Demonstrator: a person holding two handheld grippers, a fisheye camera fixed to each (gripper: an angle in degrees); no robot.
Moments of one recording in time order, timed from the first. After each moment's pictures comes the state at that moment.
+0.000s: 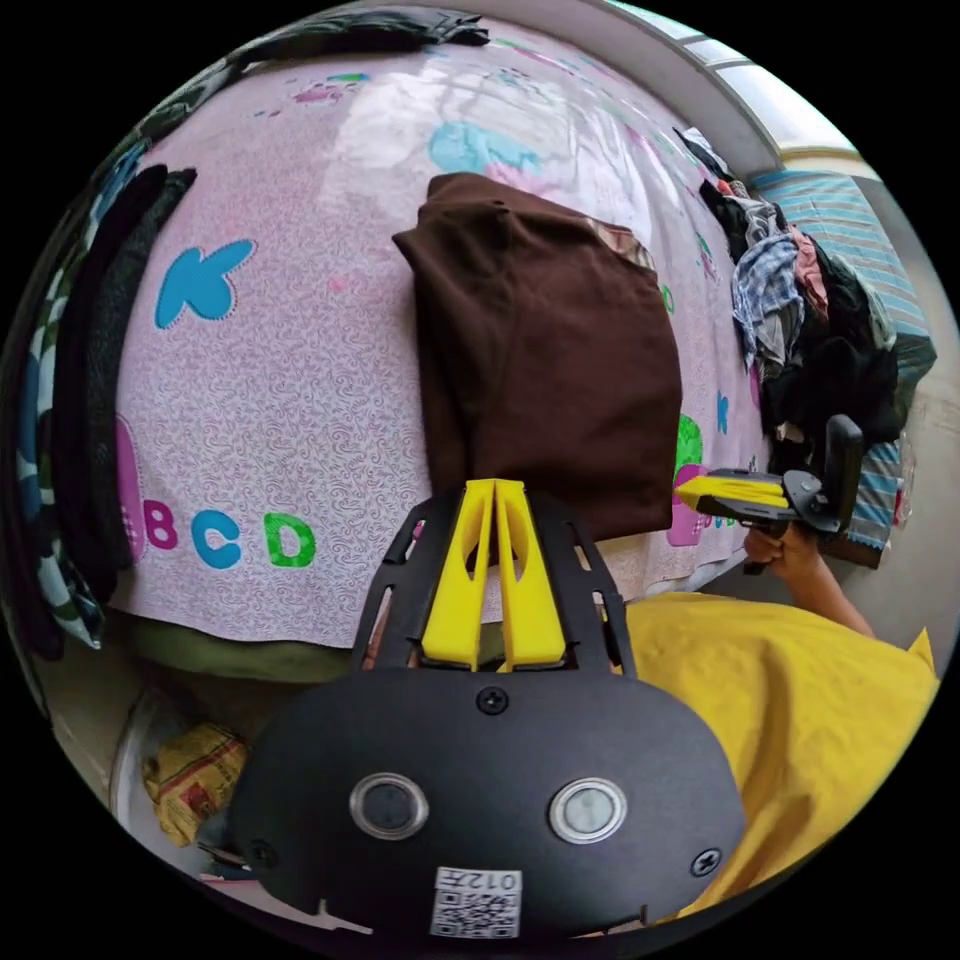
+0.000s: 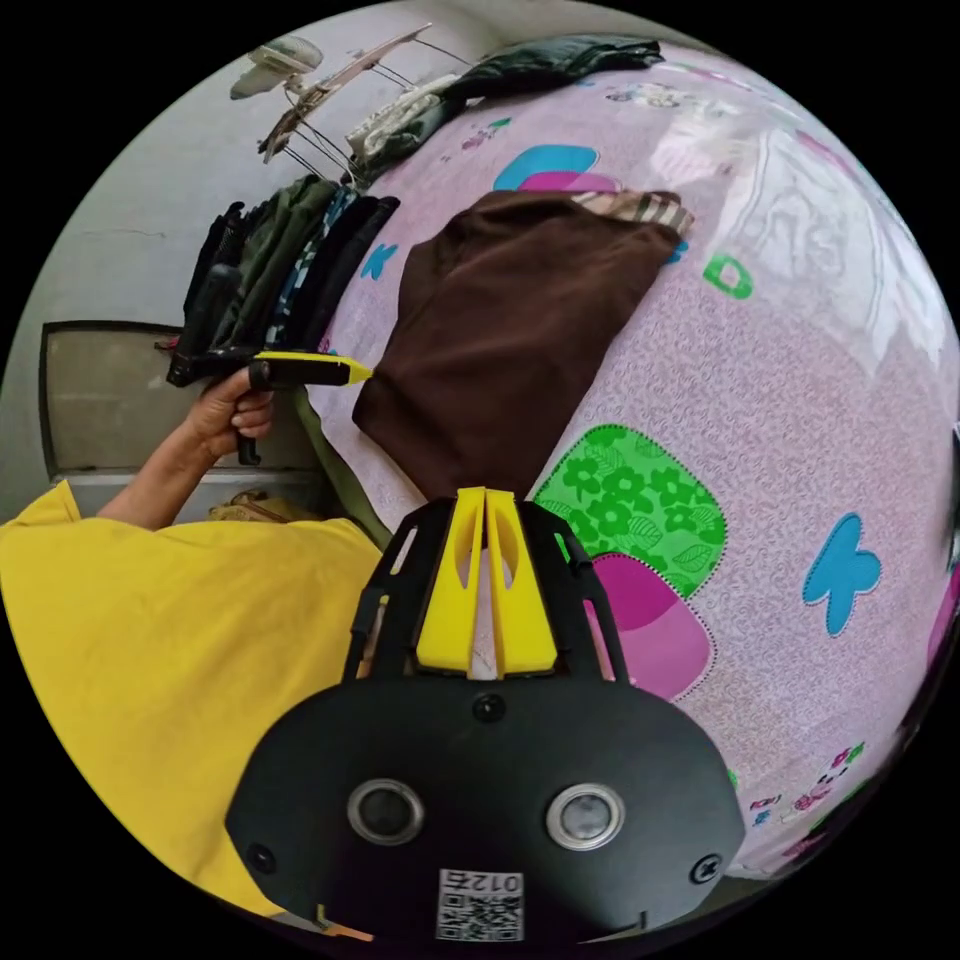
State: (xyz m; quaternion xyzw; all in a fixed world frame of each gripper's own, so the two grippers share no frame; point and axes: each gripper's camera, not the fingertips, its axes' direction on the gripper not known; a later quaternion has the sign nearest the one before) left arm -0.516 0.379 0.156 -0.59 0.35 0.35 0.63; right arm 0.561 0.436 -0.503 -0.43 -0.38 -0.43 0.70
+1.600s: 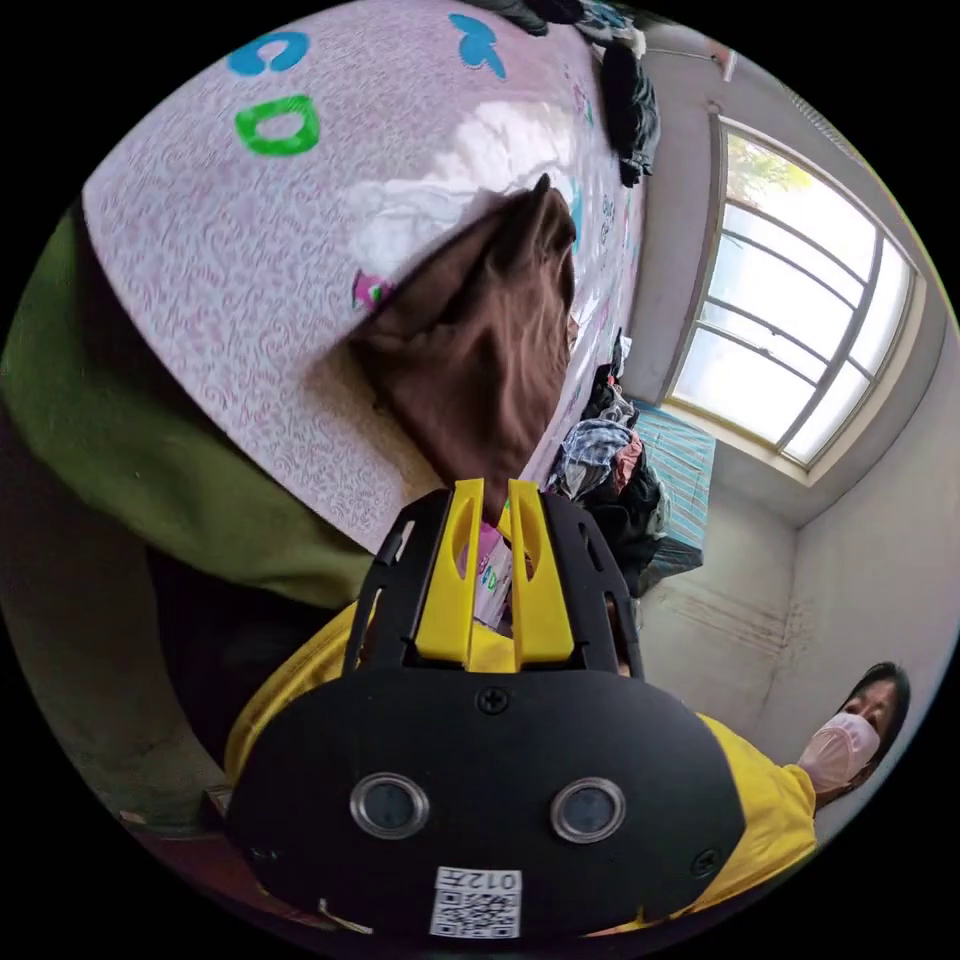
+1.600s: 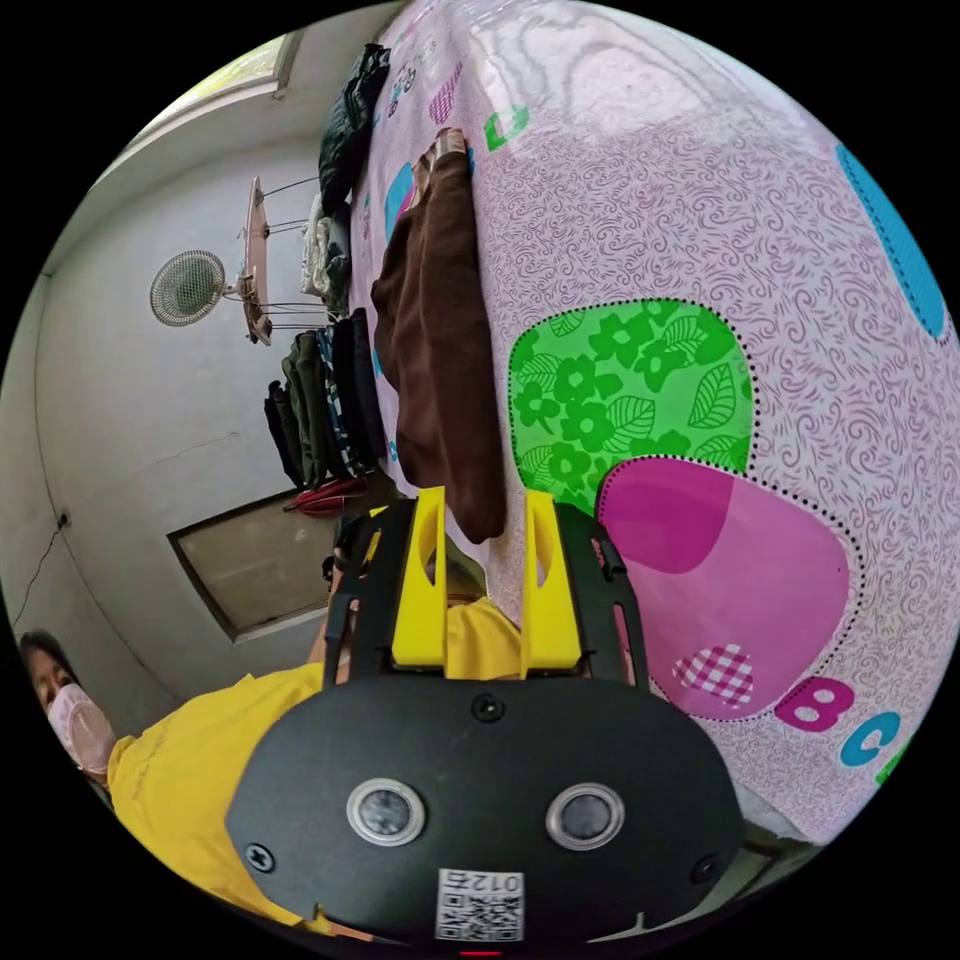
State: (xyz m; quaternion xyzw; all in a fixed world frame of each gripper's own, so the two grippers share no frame) left arm -0.854 0.478 0.194 -0.68 0.45 -0.14 0.56; right arm 0.613 0.627 -0.373 -0.56 -0.46 -0.11 0.68
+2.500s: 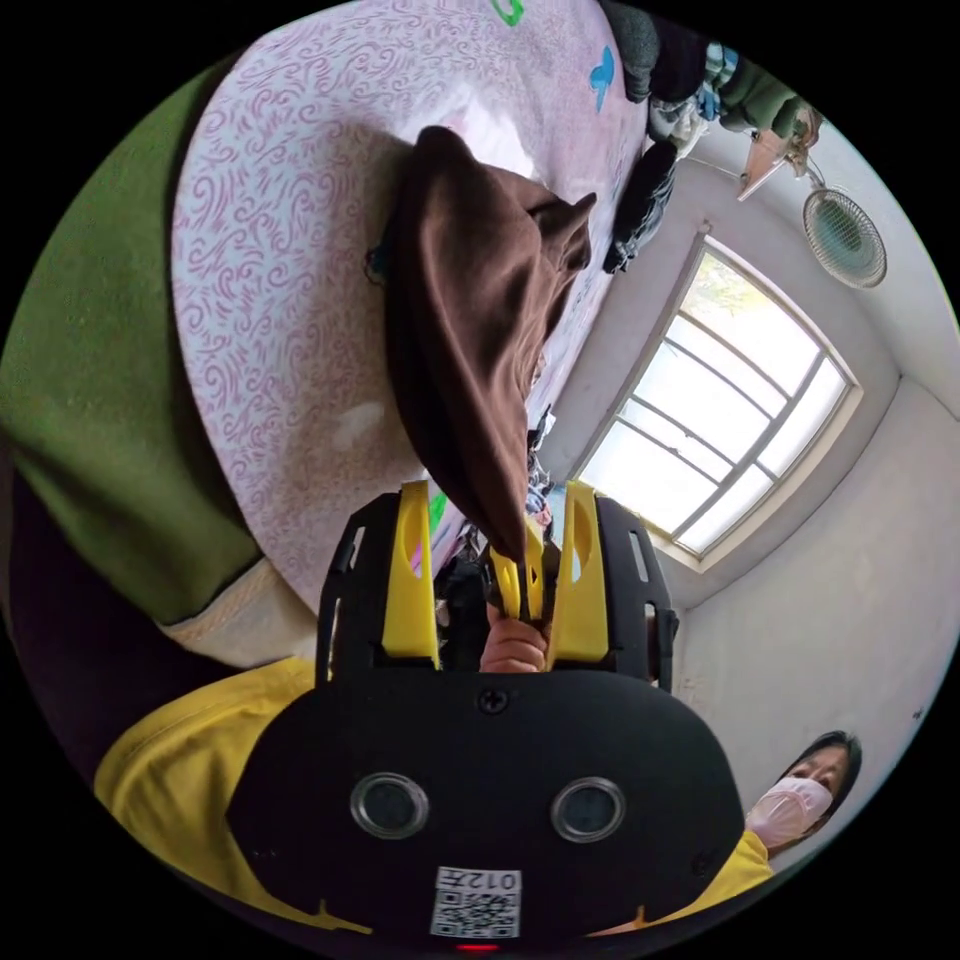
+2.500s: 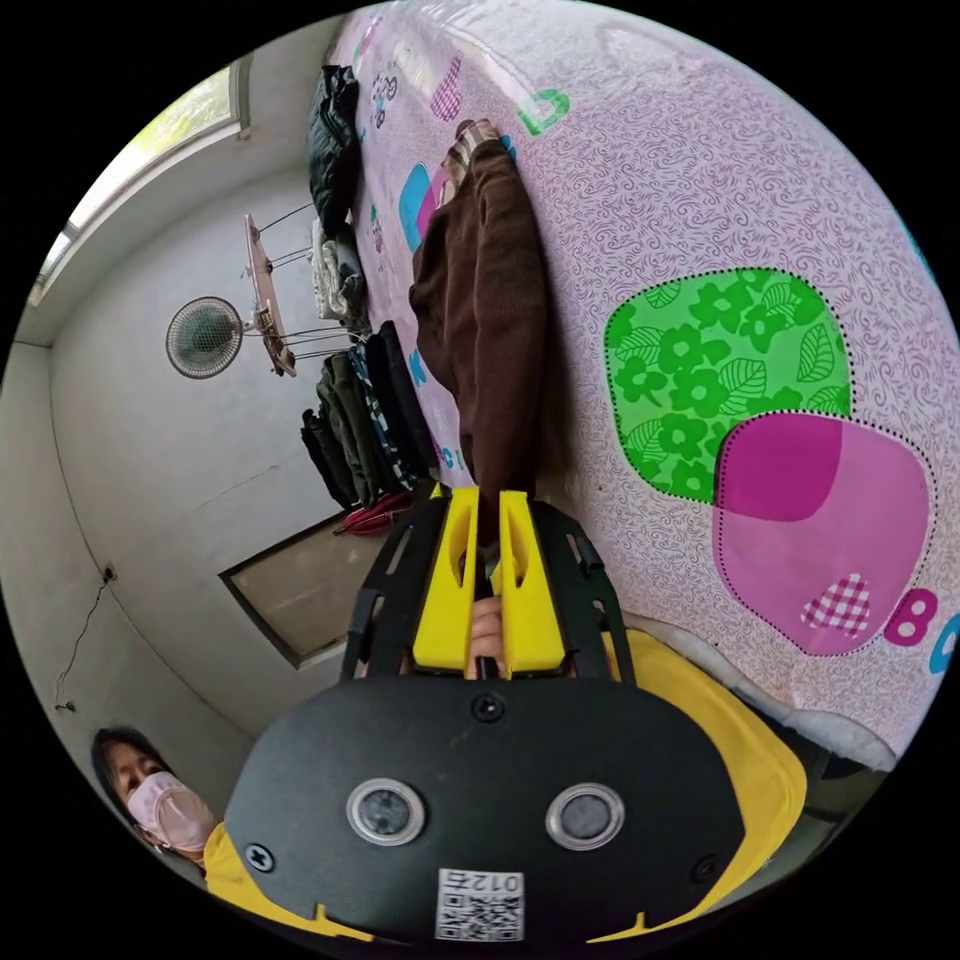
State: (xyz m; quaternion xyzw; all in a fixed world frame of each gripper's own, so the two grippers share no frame) left arm -0.898 0.566 0.159 -0.62 0.46 -0.36 0.53; right arm 0.564 0.662 -0.404 -0.60 -0.47 -0.02 0.65
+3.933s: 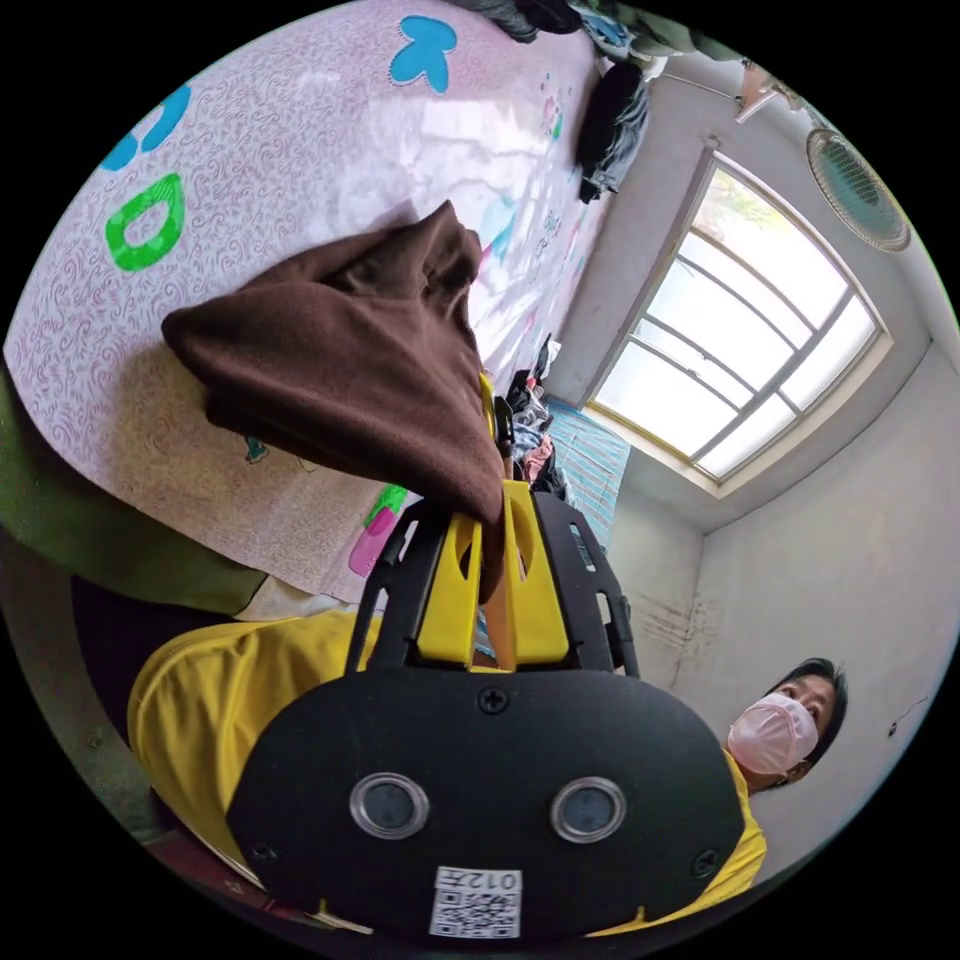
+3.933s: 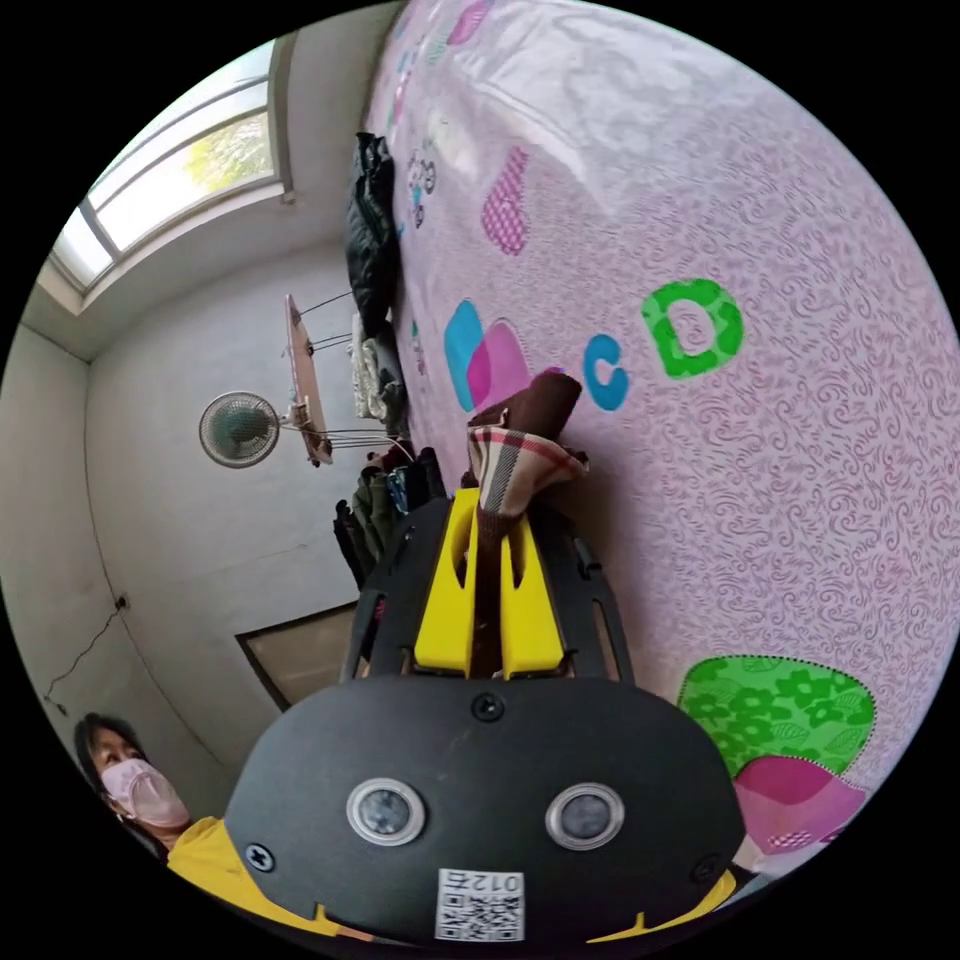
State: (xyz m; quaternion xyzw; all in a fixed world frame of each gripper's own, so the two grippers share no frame) left arm -0.877 0.313 0.136 -0.78 0.32 -0.30 0.45; right arm 0.446 0.419 -0.377 -0.50 -0.52 0.04 0.69
